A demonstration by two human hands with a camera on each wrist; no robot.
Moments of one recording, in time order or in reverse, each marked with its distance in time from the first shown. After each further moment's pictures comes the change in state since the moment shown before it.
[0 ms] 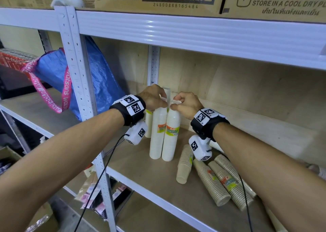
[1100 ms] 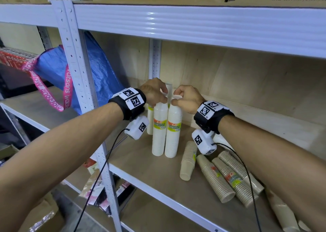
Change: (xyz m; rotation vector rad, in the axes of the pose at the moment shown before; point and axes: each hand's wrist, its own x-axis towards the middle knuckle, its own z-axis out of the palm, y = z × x) left_hand -0.002 0.005 -0.010 0.011 -0.027 -0.027; right_hand 0.005 -0.010 -0.001 -0.112 -0.058 -0.072
